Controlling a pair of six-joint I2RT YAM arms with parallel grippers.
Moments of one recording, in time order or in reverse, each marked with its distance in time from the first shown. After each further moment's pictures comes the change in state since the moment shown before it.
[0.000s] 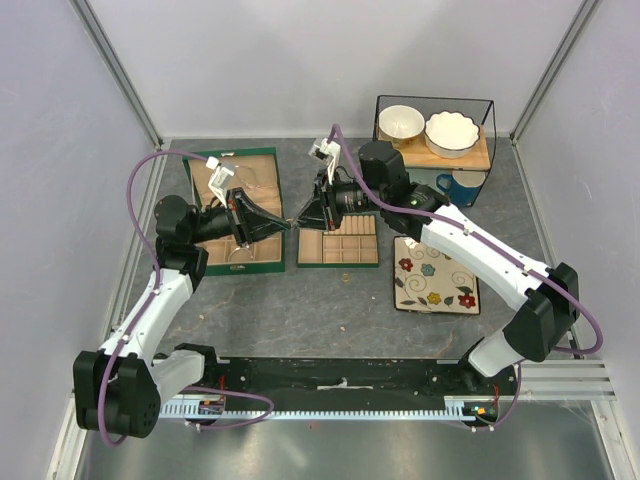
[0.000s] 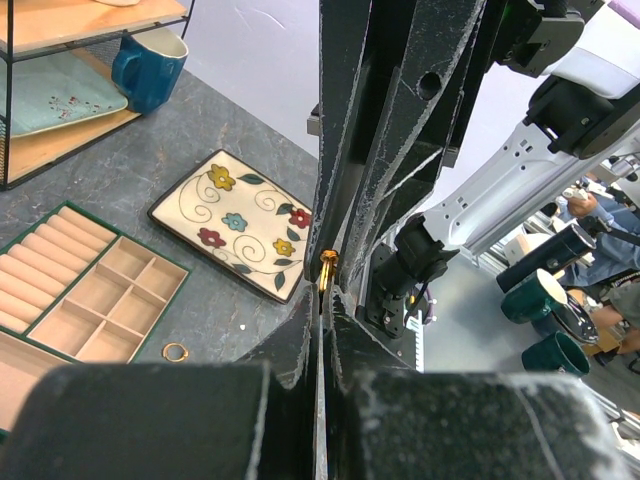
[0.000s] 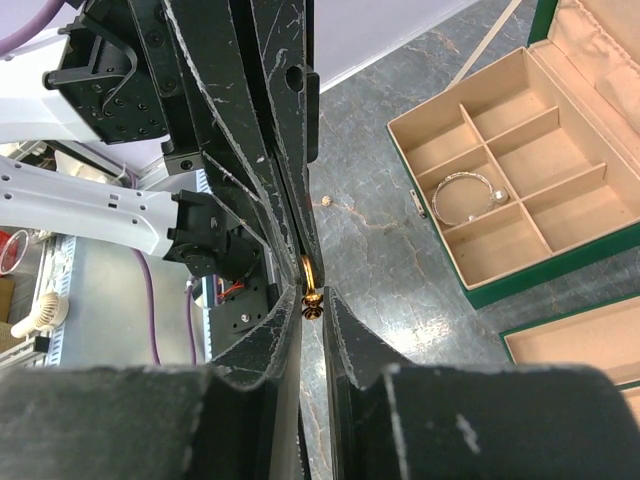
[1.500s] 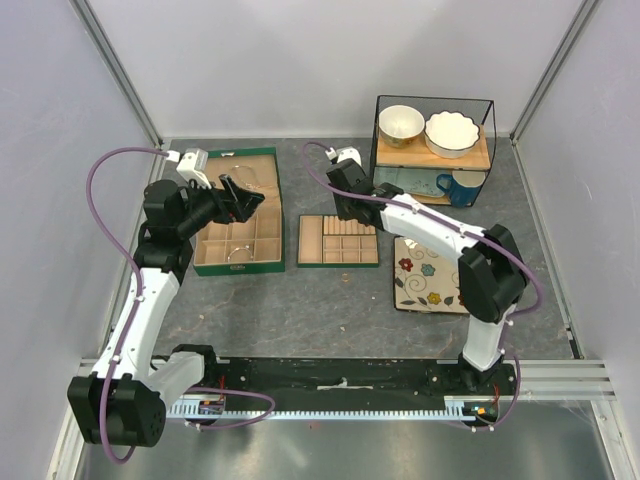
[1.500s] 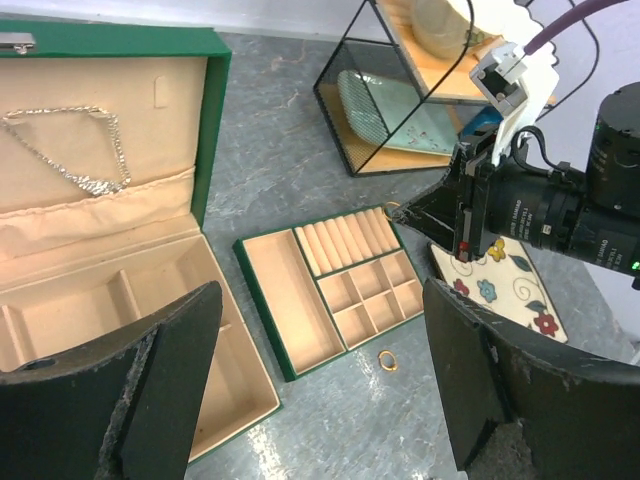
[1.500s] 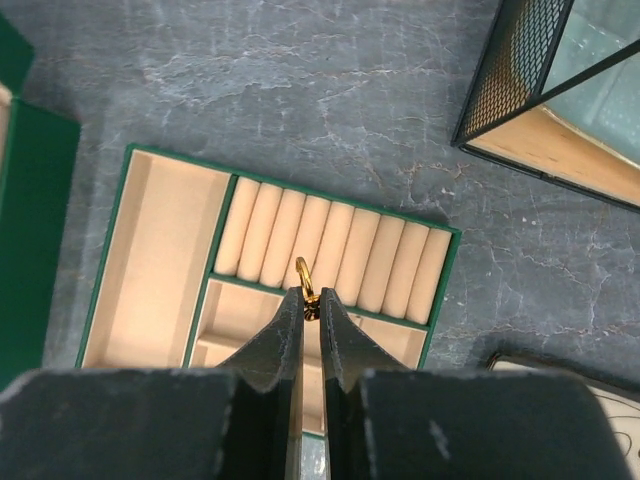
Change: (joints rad) left arm 0.084 -0.060 0.176 -0.650 -0.643 0.359; right arm -0.021 0.285 0.043 -0.225 1.075 0.029
